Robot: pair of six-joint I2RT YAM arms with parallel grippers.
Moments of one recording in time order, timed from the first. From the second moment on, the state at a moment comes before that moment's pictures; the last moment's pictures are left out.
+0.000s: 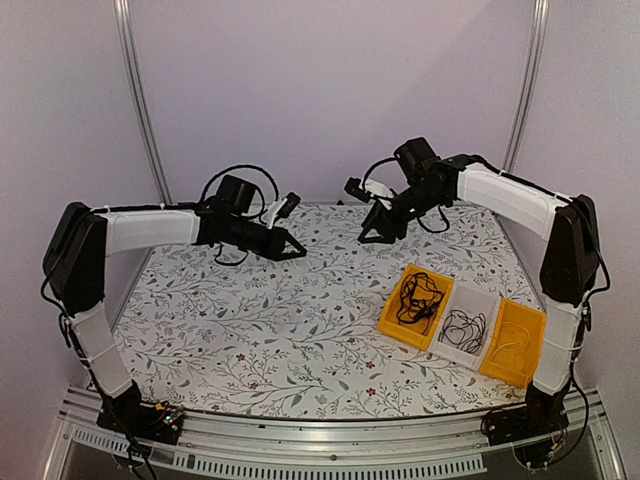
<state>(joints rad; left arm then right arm) -0.52 1.87 1.29 -0.24 0.60 -0.12 0.56 1.95 1.77 -0.77 -0.47 -0.58</state>
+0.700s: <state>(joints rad) -0.57 1.76 1.22 0.07 0.73 -0.26 0.66 2.12 1.94 -0.77 -0.77 -0.49</state>
